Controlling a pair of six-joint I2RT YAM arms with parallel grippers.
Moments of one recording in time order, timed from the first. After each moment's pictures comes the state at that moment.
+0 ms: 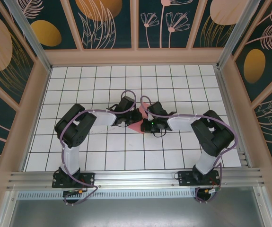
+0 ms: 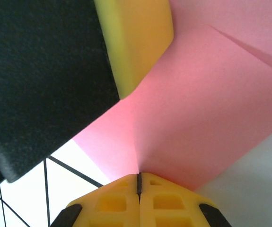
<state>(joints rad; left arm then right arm) -0.68 1.98 1.03 0.11 0.29 -0.93 0.68 1.72 0.82 -0.14 -0.36 0.67</state>
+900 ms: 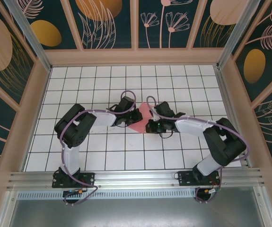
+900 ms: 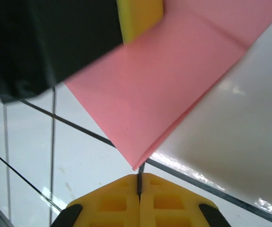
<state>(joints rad) -0.68 1.98 1.03 0.13 0.29 -0.93 0.63 1.55 0.76 -0.23 -0.39 0.57</state>
